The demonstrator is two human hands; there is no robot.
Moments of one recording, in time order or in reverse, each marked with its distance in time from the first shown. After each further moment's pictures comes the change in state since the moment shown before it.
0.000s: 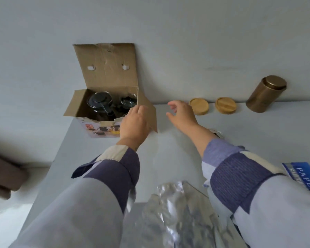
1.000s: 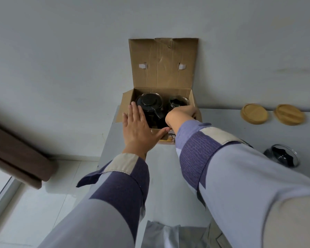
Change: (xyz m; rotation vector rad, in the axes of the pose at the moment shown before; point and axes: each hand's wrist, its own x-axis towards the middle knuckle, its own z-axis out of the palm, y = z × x) left_hand 0.019 -0.159 -0.022 0.394 -0.245 -0.253; right_hand 0.065 -0.152 0.135 -0.934 -0.508 0.224
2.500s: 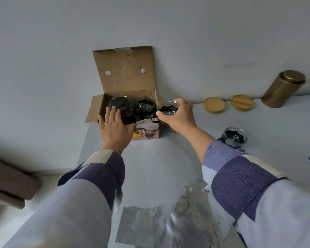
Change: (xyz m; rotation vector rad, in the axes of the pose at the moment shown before) left_hand -0.024 0.022 -0.005 -0.074 0.161 0.016; right_hand -0.051 0.114 0.059 1.199 0.584 -0.072
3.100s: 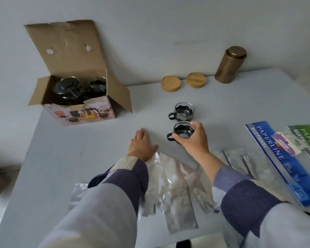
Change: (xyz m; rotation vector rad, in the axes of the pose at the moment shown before) left_hand -0.139 0.189 0.073 -0.220 -0.595 0.257; right_hand -0.104 0.197 -0.127 -0.037 0.146 0.217
